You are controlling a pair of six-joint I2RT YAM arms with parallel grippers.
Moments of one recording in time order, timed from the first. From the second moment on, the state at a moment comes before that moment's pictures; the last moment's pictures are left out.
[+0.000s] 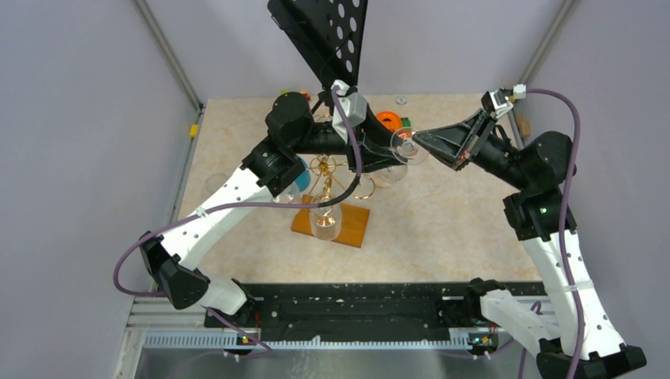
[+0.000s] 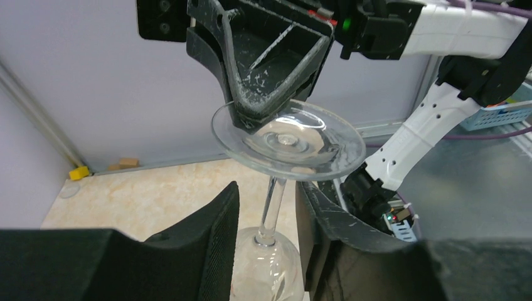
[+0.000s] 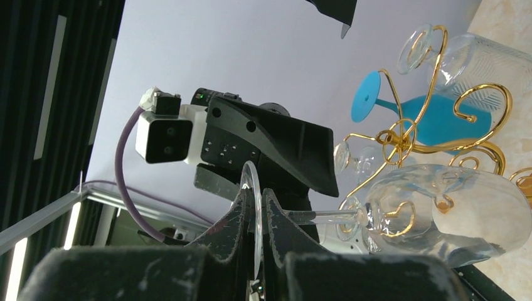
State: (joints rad) left arm -0.77 1.44 1.56 0.05 0.91 -0.03; right arm 0.25 0.88 1.16 -0.03 -0.74 1.43
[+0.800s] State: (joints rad) left arm -0.78 1.49 1.53 0.24 0.99 -0.19; right arm 0.25 0.87 1.15 -0.03 -0.70 1.40
